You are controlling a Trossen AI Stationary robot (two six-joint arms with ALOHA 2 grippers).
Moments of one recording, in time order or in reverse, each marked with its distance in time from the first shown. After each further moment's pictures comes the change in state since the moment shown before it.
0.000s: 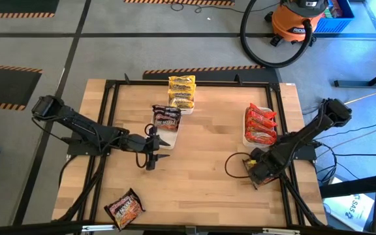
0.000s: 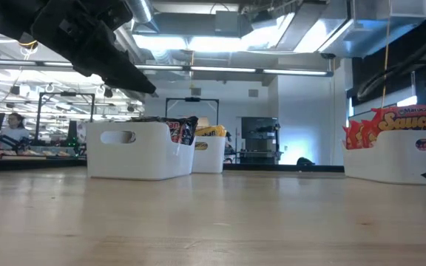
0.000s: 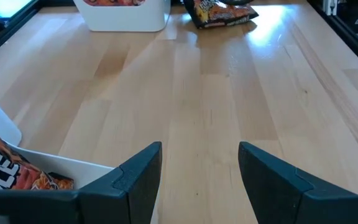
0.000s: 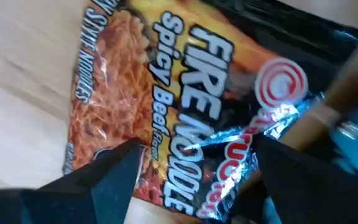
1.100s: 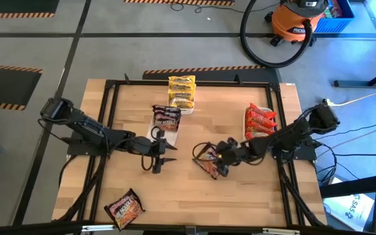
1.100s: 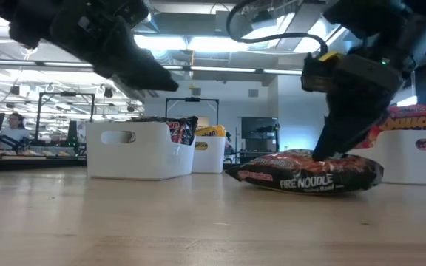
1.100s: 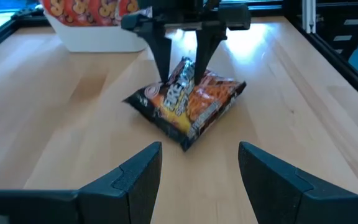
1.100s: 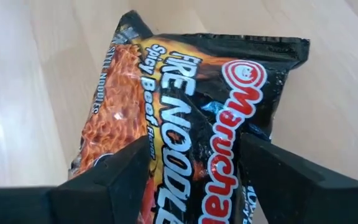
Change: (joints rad) left arm 0.004 0.161 0.030 0.208 0.048 0.036; right arm -0.340 0.247 -0.024 0.901 0.364 -0.742
